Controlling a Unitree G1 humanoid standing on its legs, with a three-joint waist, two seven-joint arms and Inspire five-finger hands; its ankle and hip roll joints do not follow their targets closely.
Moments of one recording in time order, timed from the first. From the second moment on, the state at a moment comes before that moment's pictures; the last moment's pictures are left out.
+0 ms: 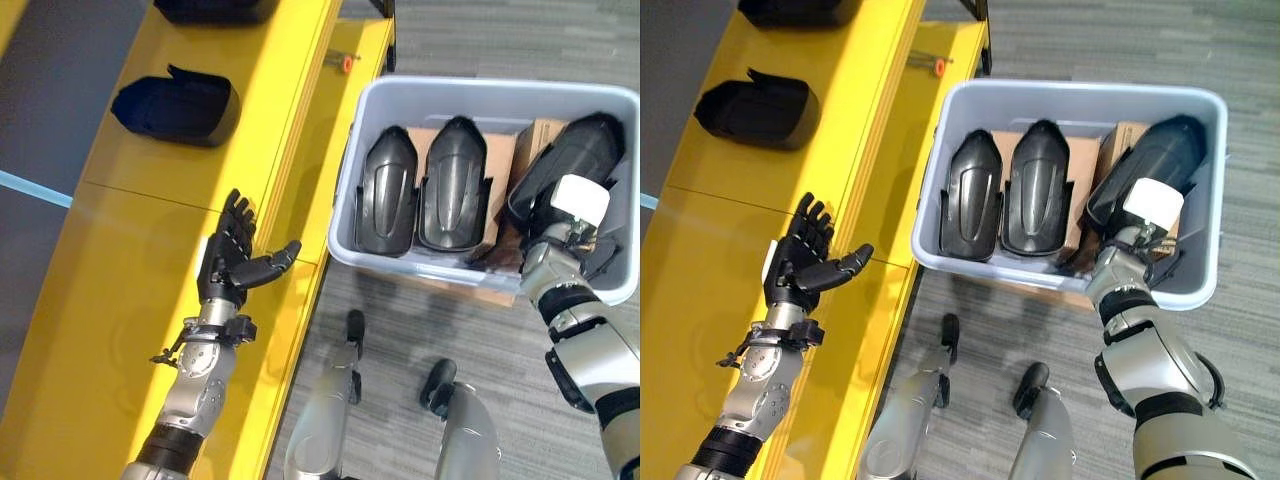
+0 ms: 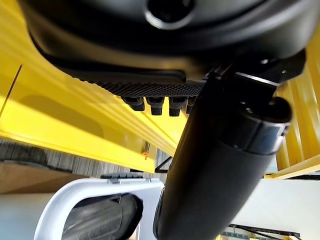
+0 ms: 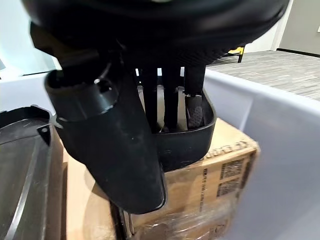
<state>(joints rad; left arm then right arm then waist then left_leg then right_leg) -0.13 0.45 -0.19 0.13 -0.62 -0.31 0.13 -0.97 -0.57 0.45 1.22 -0.38 0.33 -0.46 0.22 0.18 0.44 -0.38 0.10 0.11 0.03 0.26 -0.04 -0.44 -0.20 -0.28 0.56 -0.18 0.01</state>
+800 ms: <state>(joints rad) 0.05 0.26 -0.14 0.10 -0.67 -0.27 0.26 -0.23 -0.48 0.19 0.18 -0.39 0.01 -0.74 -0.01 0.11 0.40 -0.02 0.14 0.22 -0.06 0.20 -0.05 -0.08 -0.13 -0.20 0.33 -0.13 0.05</state>
